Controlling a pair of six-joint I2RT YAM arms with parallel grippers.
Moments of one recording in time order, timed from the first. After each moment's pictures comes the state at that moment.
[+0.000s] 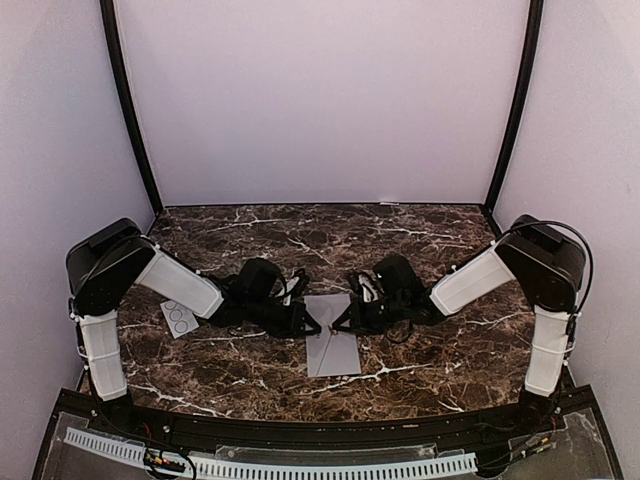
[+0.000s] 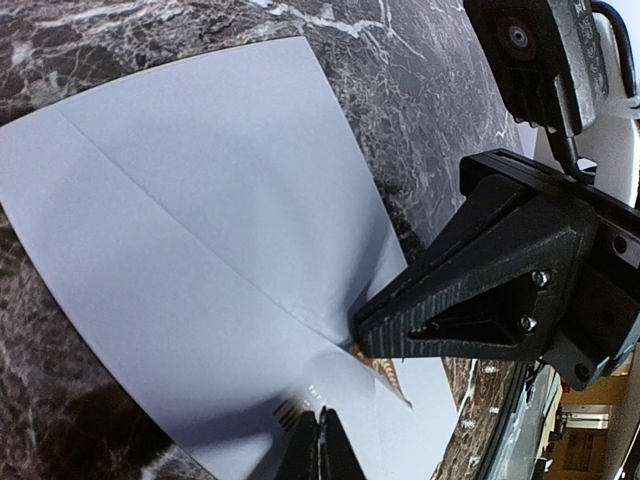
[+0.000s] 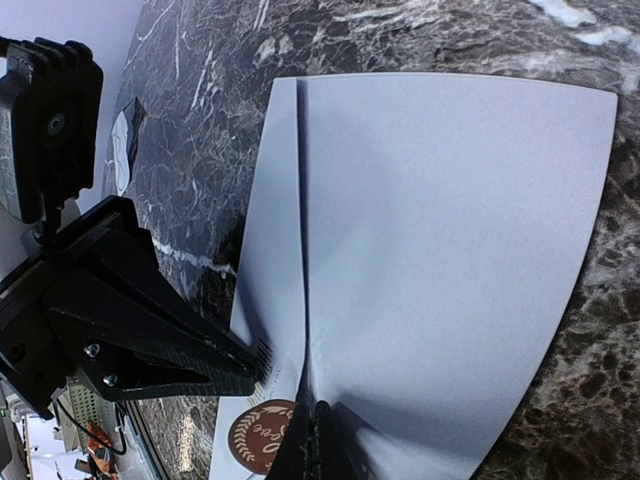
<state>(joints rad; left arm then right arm) -0.78 1.95 0.88 0.33 0.50 -0.69 0.79 1.94 0.86 0.35 -0.49 0.77</state>
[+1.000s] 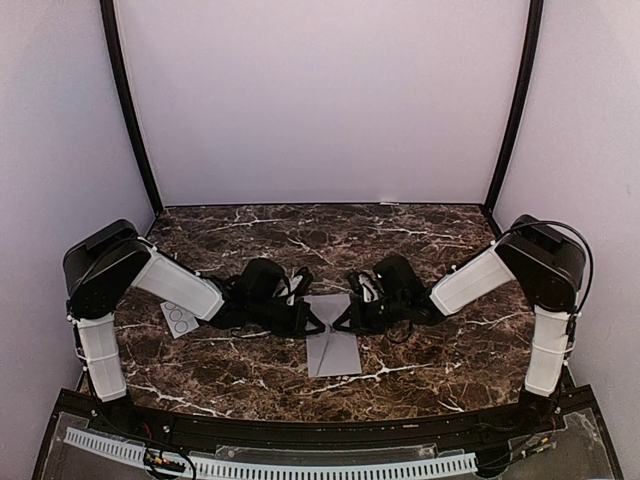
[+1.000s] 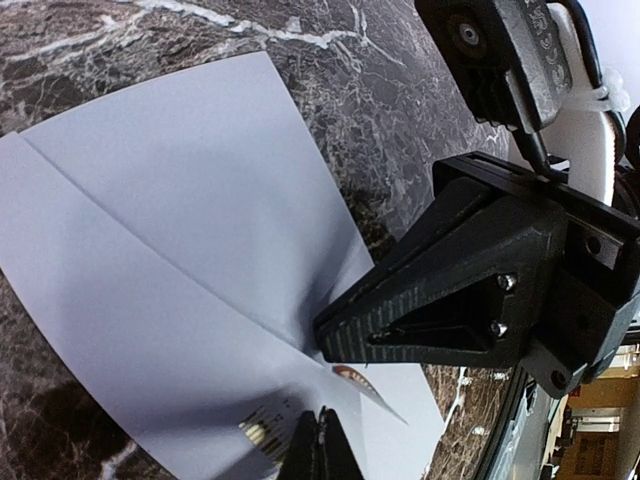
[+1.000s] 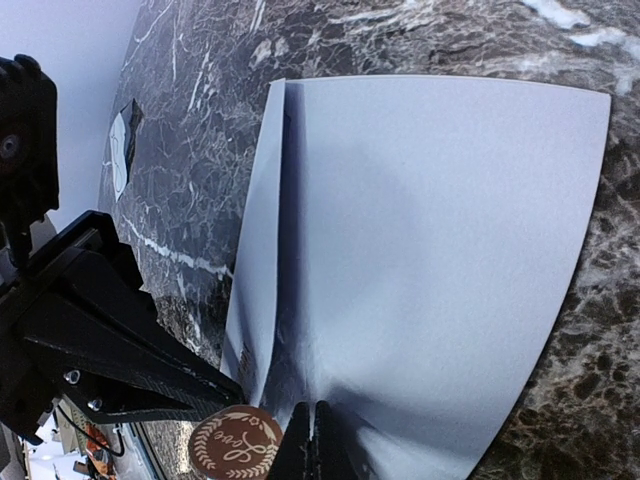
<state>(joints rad) -0.82 1.93 0.88 0.33 0.45 -0.70 0.79 1.94 0.86 0.35 -0.48 0.77</state>
